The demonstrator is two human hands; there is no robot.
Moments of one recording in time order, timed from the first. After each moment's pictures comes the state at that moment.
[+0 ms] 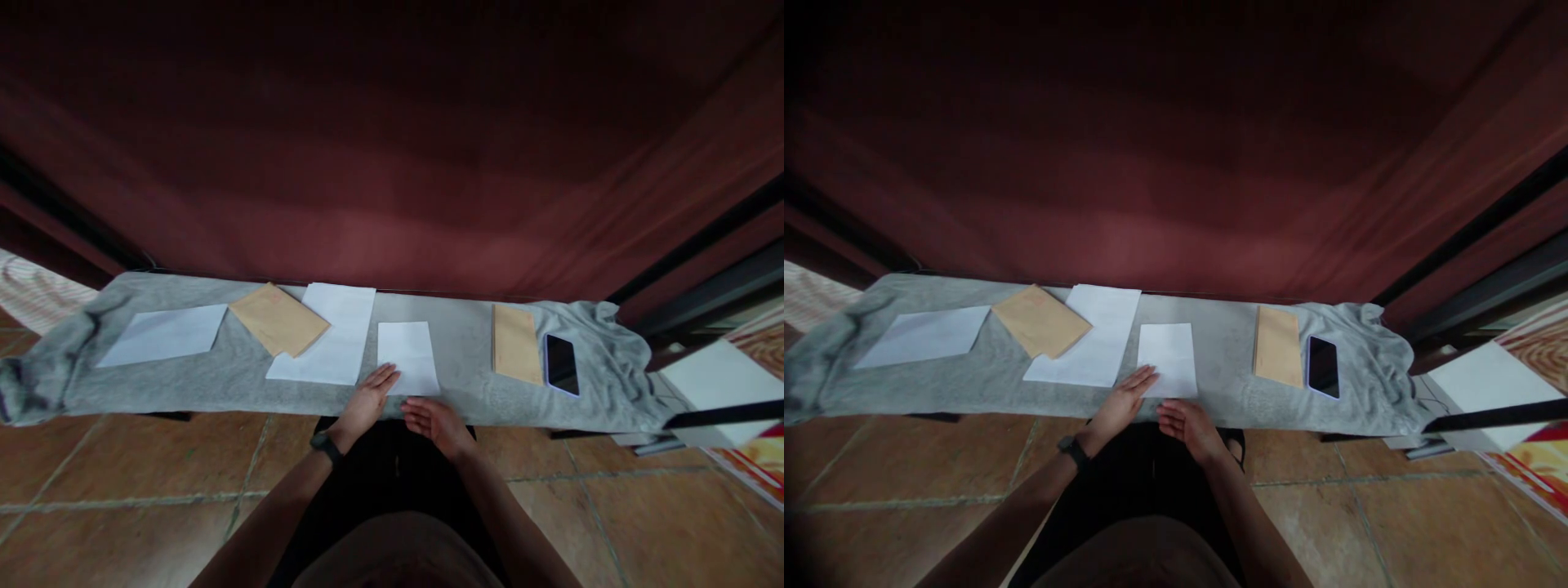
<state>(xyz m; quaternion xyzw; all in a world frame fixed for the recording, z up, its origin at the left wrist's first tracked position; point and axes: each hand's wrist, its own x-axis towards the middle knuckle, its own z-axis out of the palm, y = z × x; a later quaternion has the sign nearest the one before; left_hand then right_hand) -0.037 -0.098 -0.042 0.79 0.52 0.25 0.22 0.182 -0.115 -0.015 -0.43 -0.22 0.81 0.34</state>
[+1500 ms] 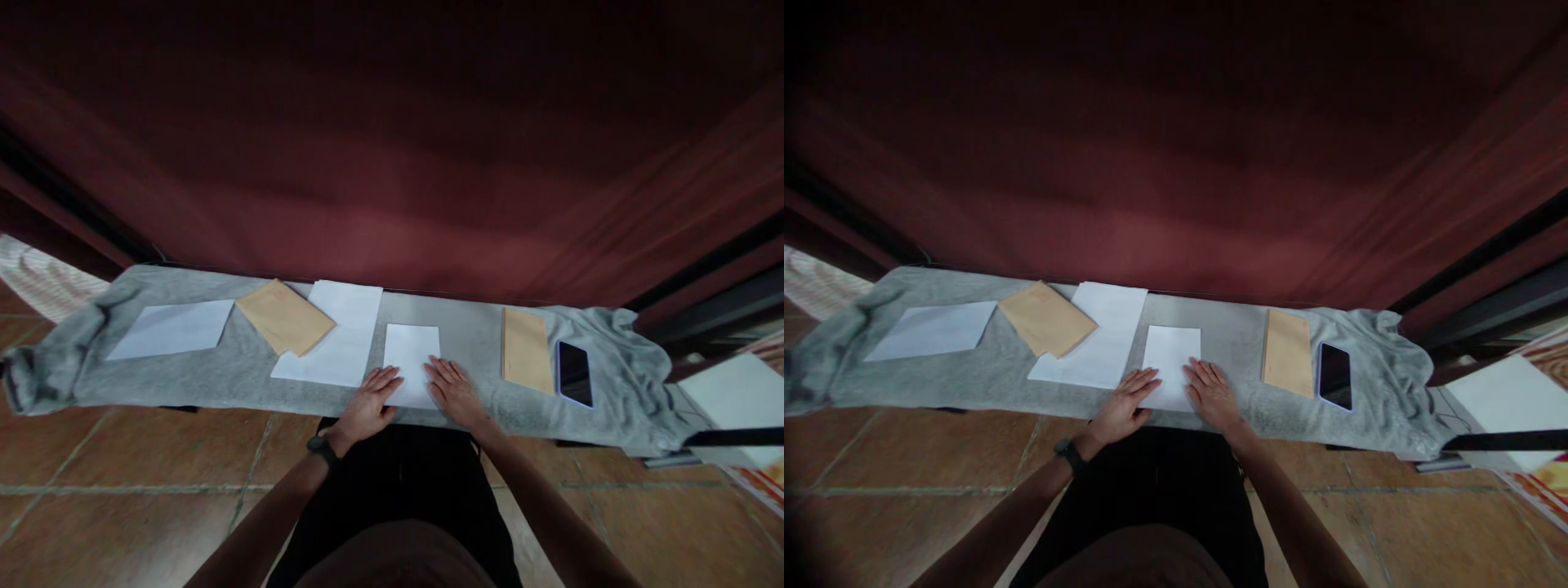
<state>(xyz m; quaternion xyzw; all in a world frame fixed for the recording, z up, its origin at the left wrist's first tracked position) -0.048 -0.103 -0.028 0.81 0.50 0.21 0.20 0.220 -0.040 -0.037 -0.44 -0.82 0.28 0.21</state>
